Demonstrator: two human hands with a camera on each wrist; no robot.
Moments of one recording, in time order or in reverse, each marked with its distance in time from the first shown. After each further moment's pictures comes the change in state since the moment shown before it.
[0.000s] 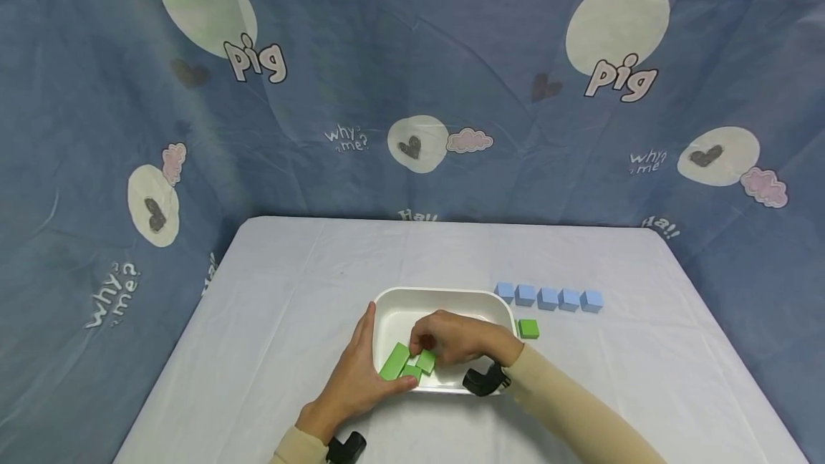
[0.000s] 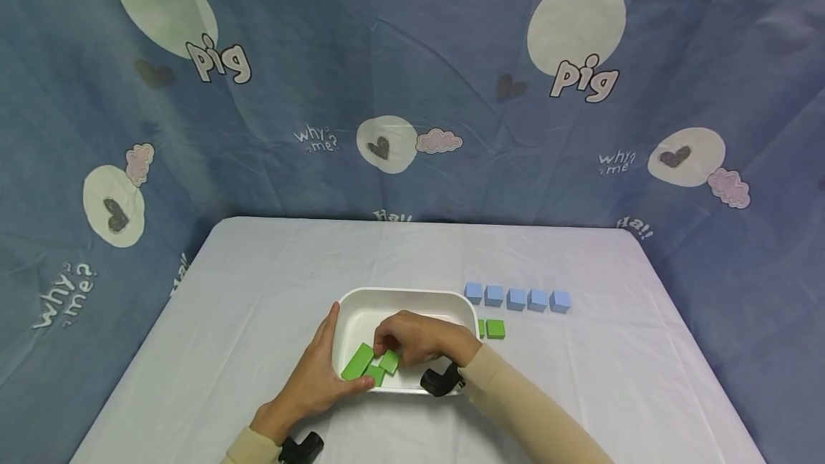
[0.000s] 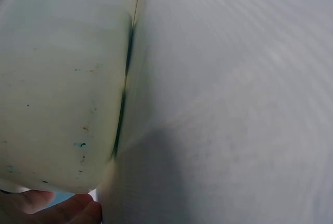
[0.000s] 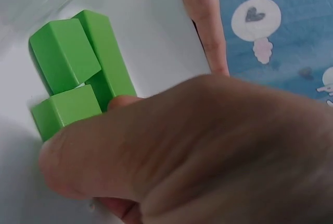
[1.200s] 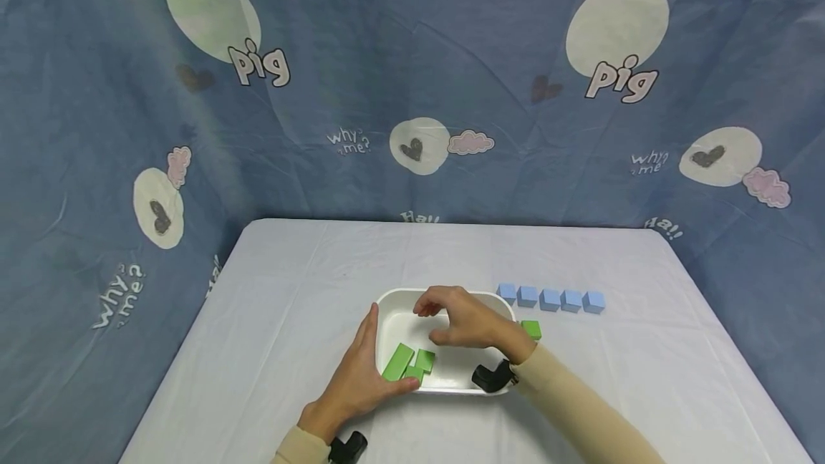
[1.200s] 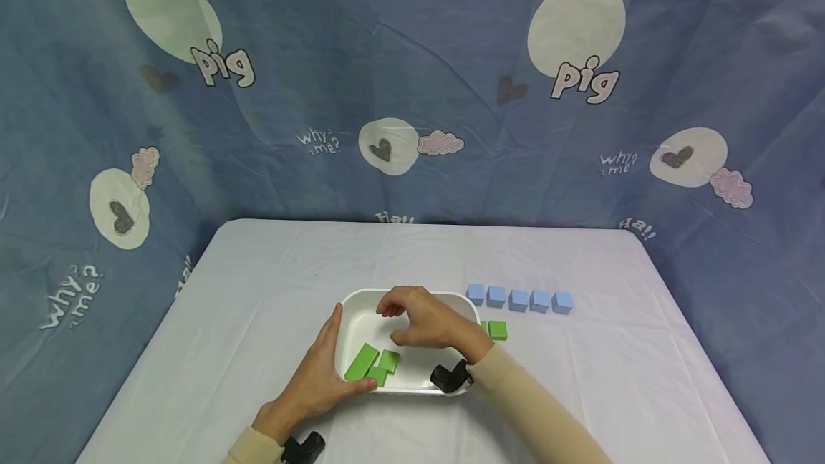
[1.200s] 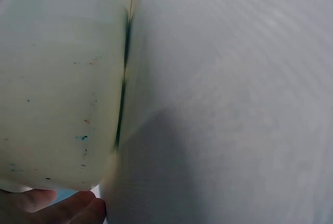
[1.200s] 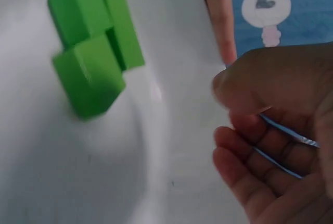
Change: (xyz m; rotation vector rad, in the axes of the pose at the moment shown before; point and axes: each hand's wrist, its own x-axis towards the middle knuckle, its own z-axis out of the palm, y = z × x) left_hand 0.001 0.003 -0.002 0.012 -0.033 -0.034; right_hand -0.012 -0.003 -0.021 0.067 0.367 -0.086
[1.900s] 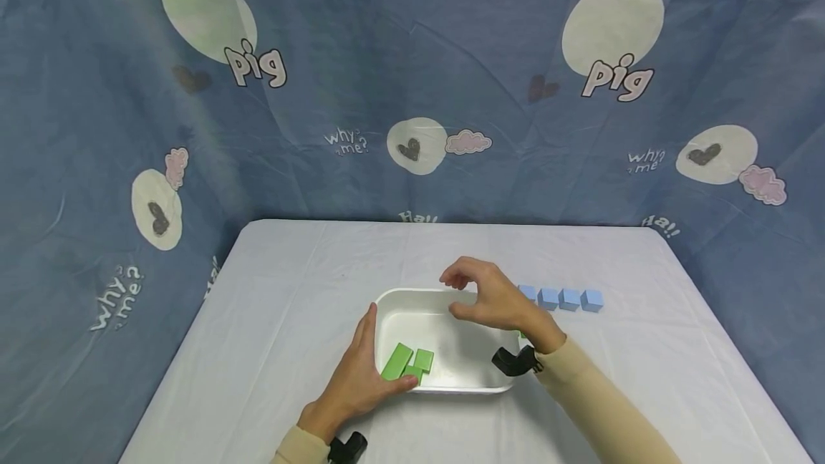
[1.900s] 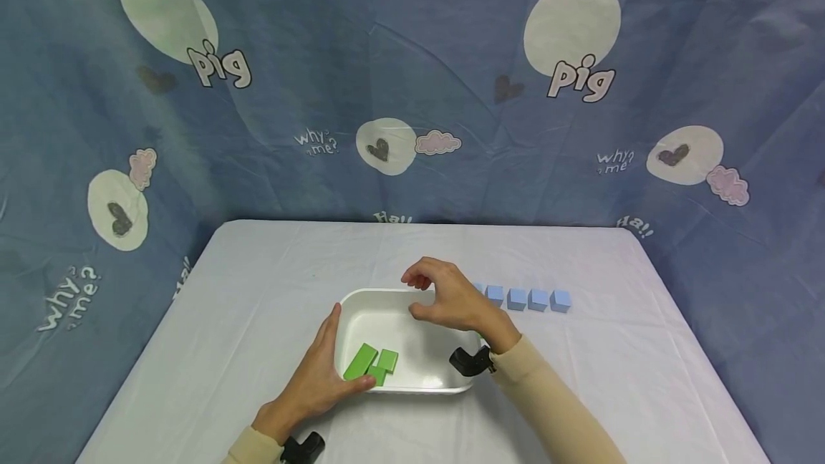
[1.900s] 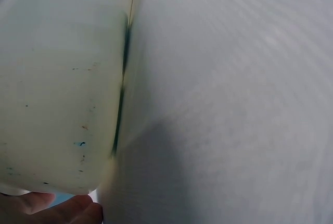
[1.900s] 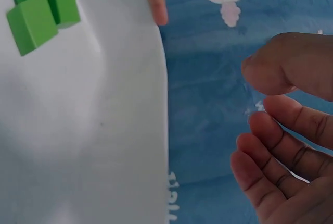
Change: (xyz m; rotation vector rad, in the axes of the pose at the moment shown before) left_hand 0.000 -0.002 0.003 0.017 0.035 0.044; right_hand -0.020 -0.005 -0.044 -0.062 0.244 0.040
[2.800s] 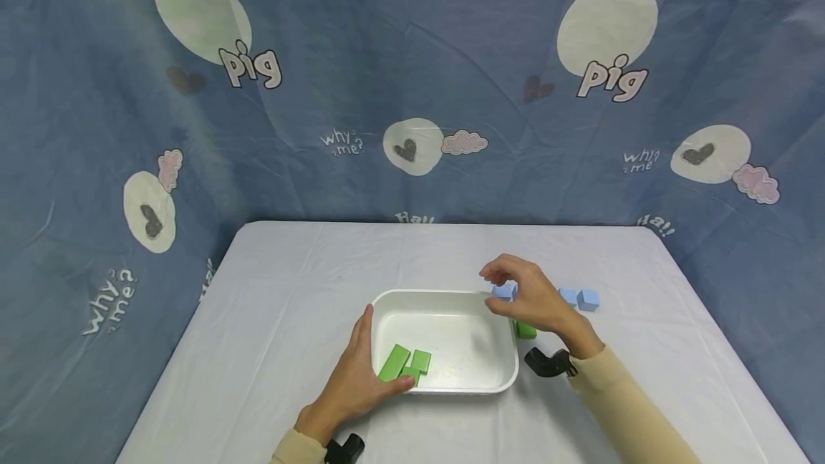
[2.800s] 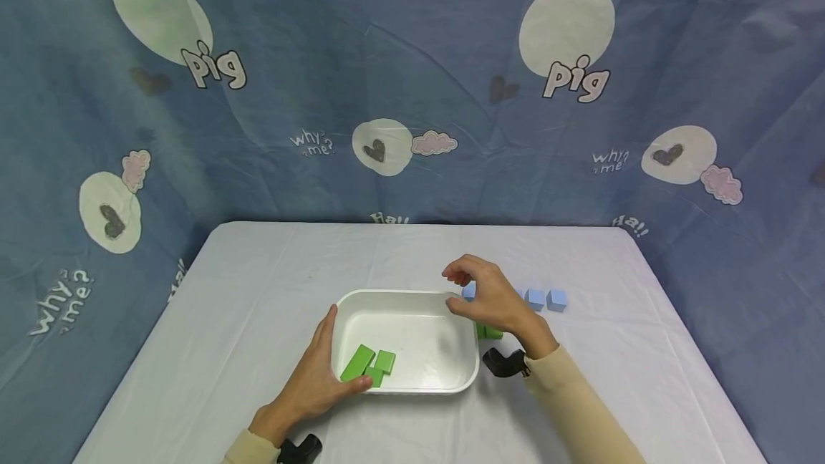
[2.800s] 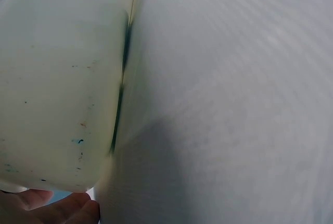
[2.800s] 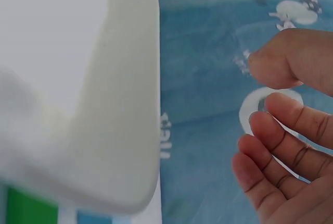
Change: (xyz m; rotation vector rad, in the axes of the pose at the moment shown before) left_hand 0.000 0.001 0.001 0.006 0.005 -0.002; right_hand -0.042 0.020 -0.037 -0.027 0.116 0.098
